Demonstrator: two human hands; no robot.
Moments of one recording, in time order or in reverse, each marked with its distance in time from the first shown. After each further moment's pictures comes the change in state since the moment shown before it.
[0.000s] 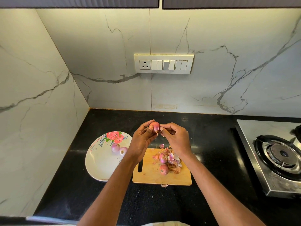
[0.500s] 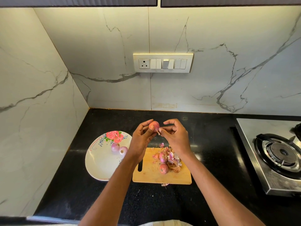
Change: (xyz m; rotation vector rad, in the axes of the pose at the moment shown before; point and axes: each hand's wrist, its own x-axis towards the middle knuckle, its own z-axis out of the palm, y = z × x) left_hand 0.001 -0.002 0.001 0.034 0.037 0.048; right_hand -0.001 -0.007 0.000 0.100 0.020 0.078
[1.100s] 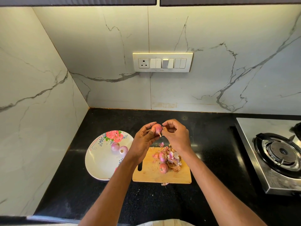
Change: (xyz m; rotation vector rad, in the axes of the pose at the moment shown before) left_hand -0.007 -0.002 0.002 0.011 -0.082 -0.075; right_hand 0.006 0.007 -0.002 -0.138 0.024 -0.050
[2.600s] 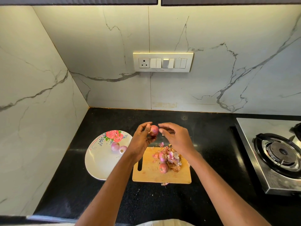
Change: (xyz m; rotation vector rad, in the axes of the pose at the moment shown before) left_hand 0.002 0.006 -0.004 0.056 0.048 -0.039; right_hand 0.002 0.008 -0.008 -0.129 -0.175 -0.153
